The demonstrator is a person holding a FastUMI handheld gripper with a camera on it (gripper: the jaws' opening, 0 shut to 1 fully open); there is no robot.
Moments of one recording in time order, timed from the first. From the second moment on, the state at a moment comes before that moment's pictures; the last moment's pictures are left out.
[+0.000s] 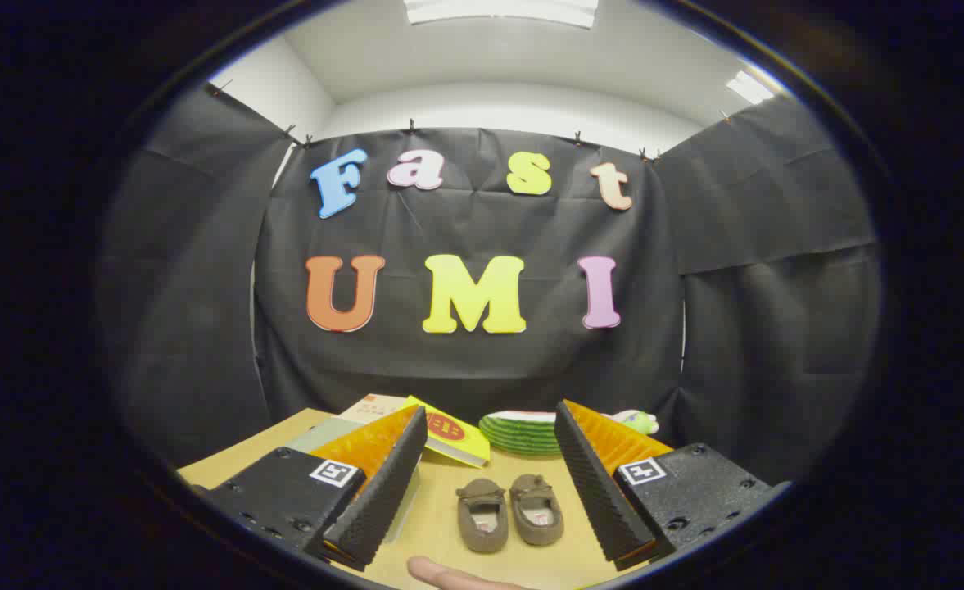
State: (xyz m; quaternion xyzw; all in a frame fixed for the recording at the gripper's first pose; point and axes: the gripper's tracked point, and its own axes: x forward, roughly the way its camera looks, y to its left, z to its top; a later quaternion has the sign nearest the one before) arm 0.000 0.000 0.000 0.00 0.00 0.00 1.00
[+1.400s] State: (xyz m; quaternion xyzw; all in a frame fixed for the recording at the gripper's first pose) arm 0.058 0.019 -0.005 0.03 0.06 0.05 1.00
